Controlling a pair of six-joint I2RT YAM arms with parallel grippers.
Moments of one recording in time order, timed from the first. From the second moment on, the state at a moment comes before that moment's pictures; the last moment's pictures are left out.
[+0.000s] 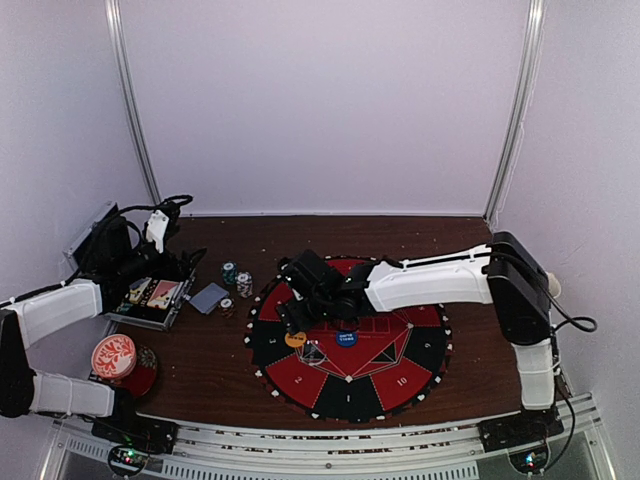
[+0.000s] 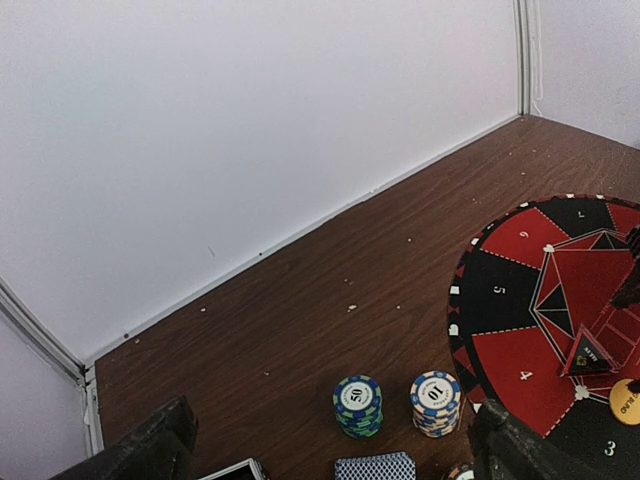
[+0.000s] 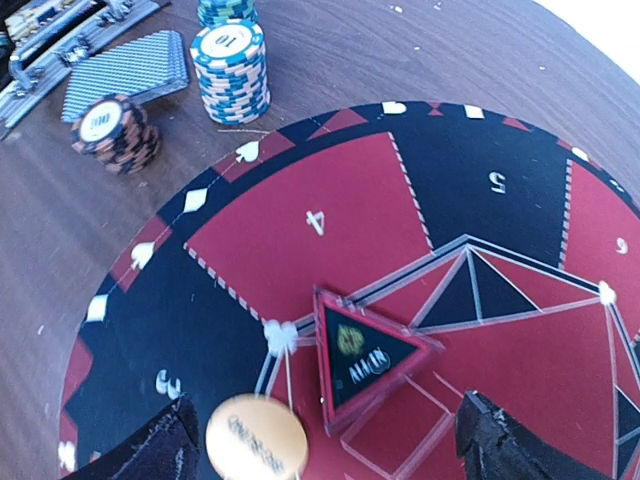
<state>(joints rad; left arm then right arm) -0.09 1.16 0.59 0.31 0.45 0.33 1.08 2.10 1.57 -0.32 0.31 0.31</state>
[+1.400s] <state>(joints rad) -0.09 1.16 0.59 0.31 0.45 0.33 0.81 2.01 1.21 -0.14 0.30 0.46</state>
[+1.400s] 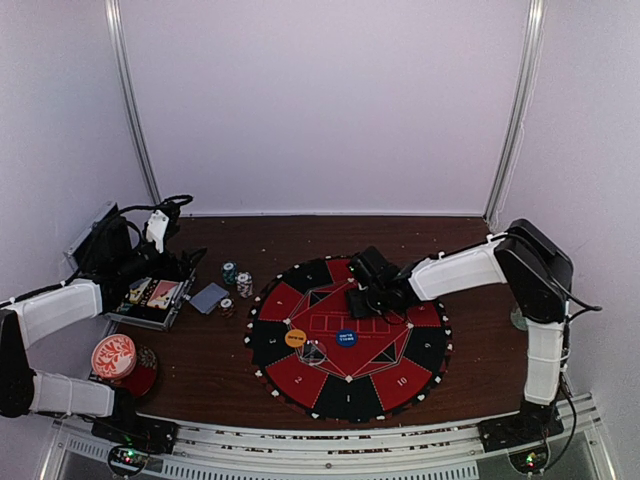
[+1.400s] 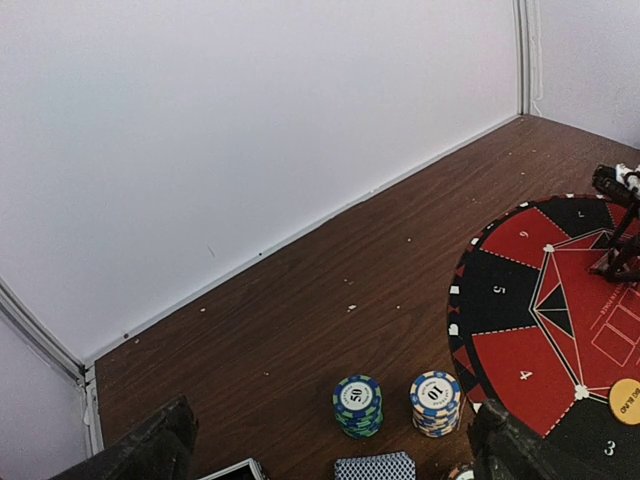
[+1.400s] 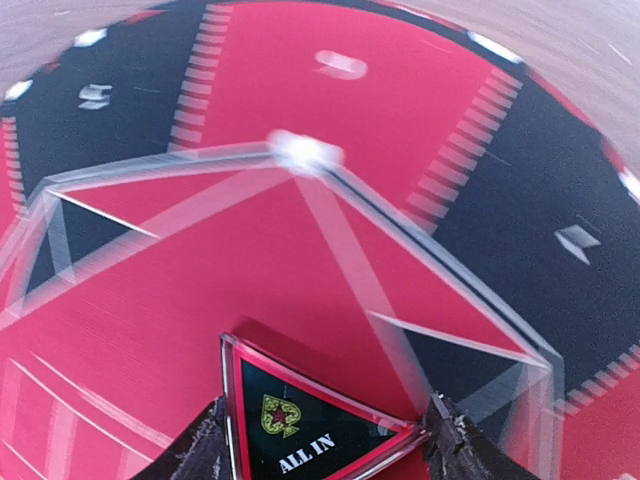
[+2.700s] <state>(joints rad) -0.09 1.16 0.59 0.31 0.46 0.32 0.97 1.83 1.01 -0.16 0.25 0.40</state>
